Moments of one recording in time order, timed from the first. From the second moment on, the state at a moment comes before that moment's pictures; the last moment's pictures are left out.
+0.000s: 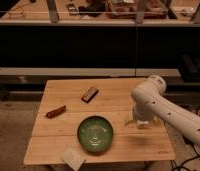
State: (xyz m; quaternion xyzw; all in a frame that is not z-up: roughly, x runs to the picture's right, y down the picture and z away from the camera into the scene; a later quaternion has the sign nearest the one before) arm 0.215 0.165 0.705 -0.27 -0.18 -0.64 0.69
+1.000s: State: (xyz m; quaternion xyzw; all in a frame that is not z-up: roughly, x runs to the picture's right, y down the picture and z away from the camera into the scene) arm 0.113 0.065 0.736 -0.07 -0.22 -0.68 0.69
